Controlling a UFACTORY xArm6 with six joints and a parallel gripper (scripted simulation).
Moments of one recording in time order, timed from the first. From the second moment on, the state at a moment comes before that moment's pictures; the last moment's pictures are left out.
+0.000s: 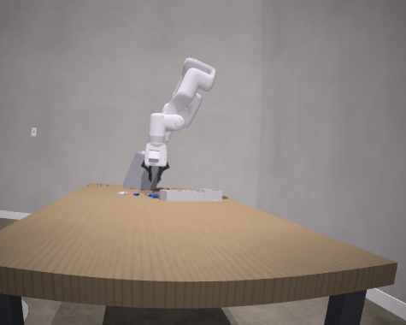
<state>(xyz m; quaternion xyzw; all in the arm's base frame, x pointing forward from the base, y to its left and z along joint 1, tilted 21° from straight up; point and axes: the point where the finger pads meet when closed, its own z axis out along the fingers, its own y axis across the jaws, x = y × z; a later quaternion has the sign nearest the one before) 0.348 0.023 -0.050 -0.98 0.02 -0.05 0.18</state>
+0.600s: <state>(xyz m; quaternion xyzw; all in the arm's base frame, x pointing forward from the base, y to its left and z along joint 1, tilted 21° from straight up) 0.356 0.039 -0.093 -0.98 0.02 -0.05 0.18</state>
